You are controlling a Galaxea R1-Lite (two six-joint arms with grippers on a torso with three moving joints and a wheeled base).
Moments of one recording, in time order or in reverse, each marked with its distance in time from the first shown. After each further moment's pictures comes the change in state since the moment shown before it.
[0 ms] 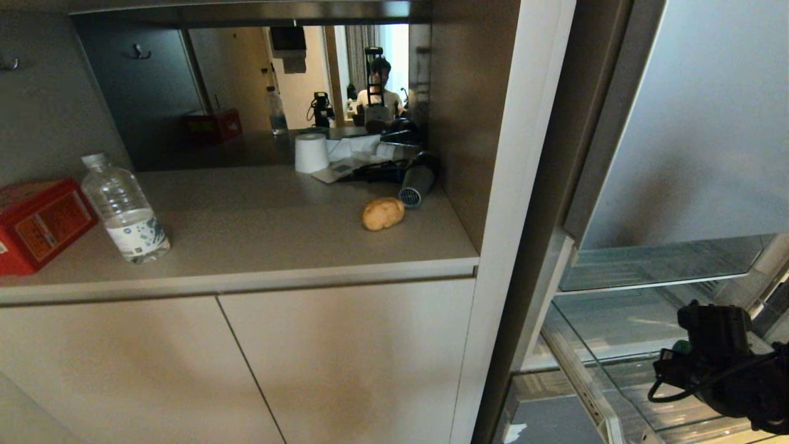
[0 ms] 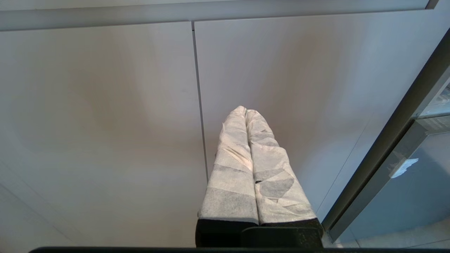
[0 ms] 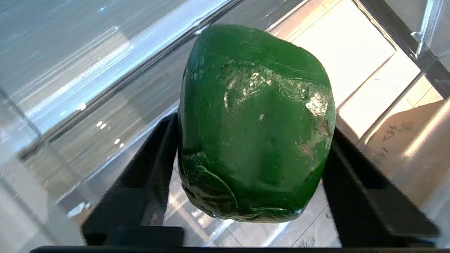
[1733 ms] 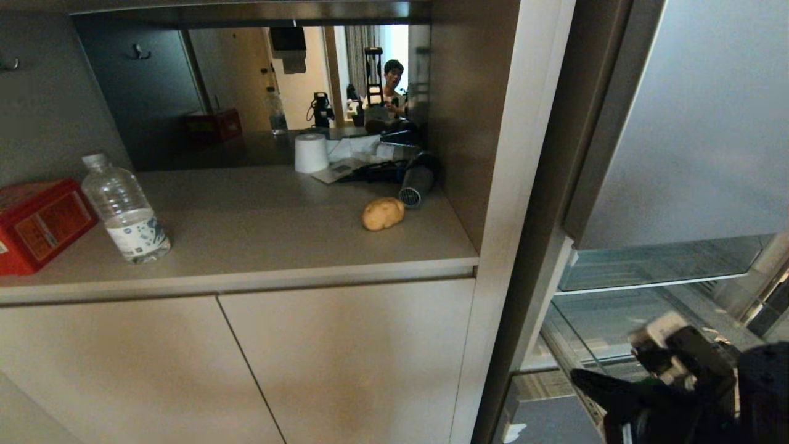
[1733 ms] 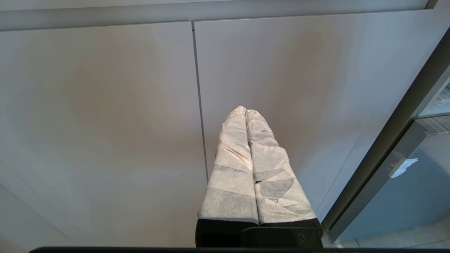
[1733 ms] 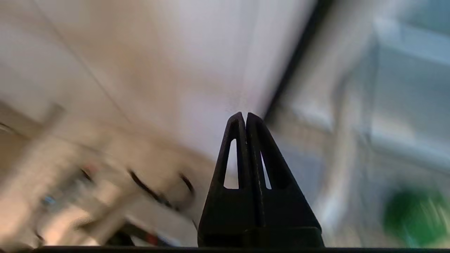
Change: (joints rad) left arm 0.000 0.000 0.000 0.000 0.000 0.000; right arm 0.818 -0.668 0.130 0.203 0.233 -0.190
